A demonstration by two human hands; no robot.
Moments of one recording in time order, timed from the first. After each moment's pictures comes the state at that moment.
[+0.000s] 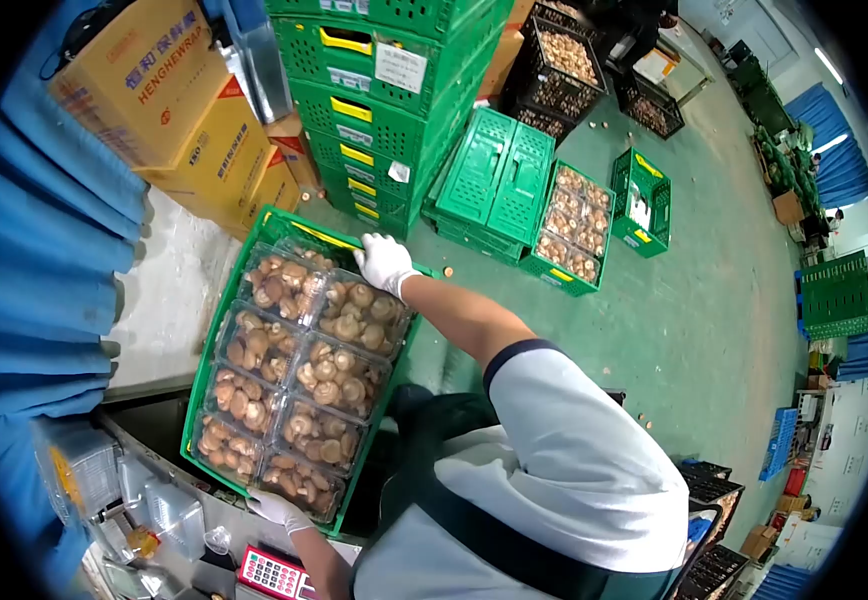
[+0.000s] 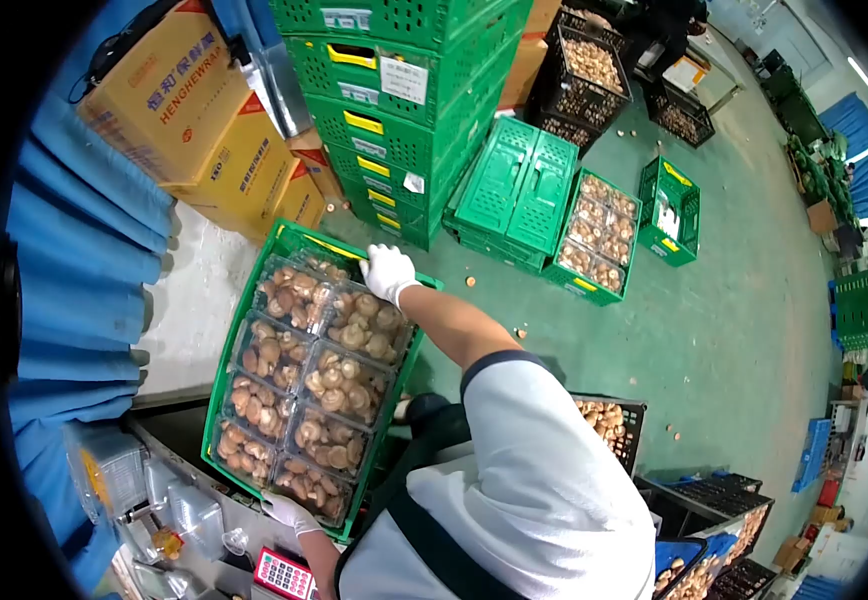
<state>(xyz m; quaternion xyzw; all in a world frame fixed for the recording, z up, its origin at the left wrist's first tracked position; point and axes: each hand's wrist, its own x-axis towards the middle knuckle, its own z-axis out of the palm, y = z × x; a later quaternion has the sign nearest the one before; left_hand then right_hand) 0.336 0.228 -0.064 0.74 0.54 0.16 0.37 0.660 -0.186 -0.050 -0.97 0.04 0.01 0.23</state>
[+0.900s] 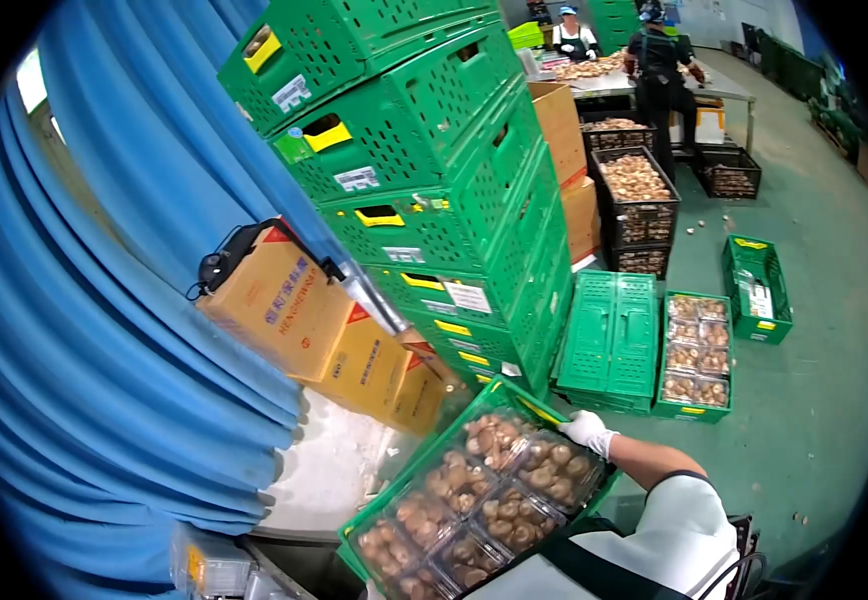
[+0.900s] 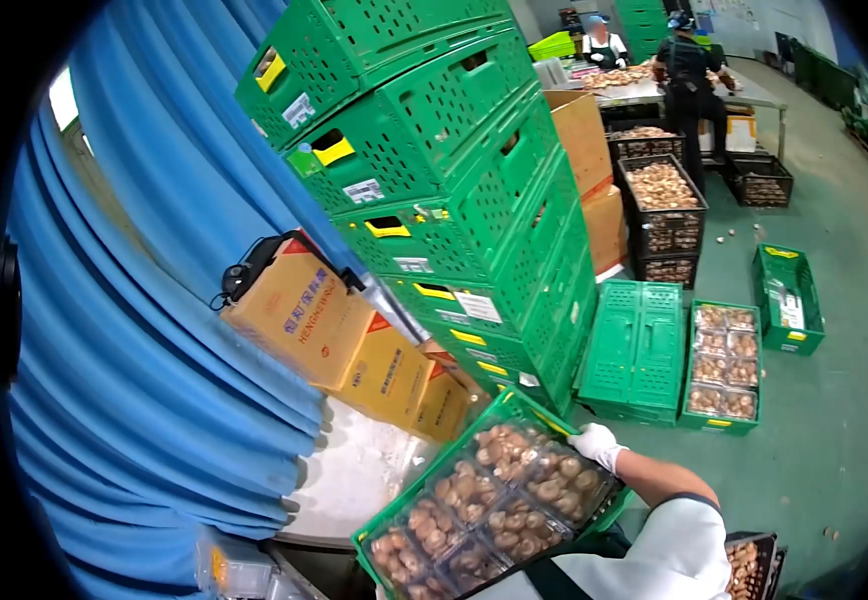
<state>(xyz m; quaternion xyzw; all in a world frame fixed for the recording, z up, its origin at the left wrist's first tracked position) 0.490 0.147 -0.049 0.62 0.40 -0.07 0.67 0.598 -0.407 -0.037 -0.88 0.22 0.16 0.39</state>
